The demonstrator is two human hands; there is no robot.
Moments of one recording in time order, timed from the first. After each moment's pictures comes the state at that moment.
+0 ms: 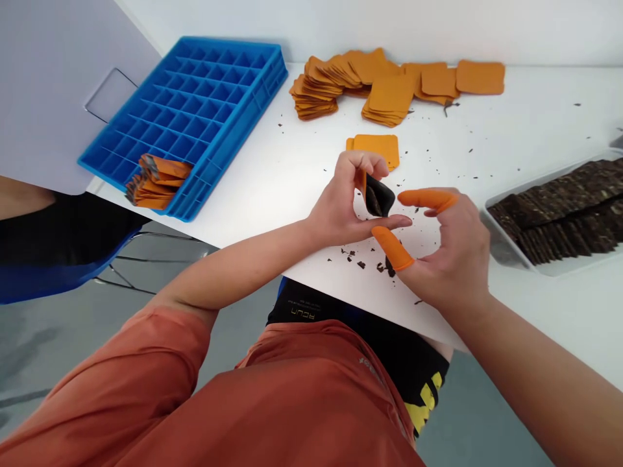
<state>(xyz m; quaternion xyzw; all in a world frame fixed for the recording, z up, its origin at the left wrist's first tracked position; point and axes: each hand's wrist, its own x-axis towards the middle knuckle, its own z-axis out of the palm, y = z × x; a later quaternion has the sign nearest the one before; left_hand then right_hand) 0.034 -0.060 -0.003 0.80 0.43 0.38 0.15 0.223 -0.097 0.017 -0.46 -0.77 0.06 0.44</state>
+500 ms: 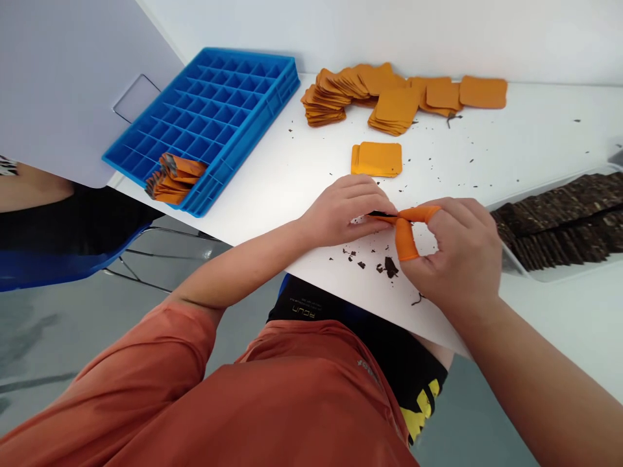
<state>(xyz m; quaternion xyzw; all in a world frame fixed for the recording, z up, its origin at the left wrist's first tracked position) 0.011 -0.053 0.015 0.90 0.31 0.28 0.11 0.236 -0.083 0.014 -0.39 -0.82 -0.08 0.42</state>
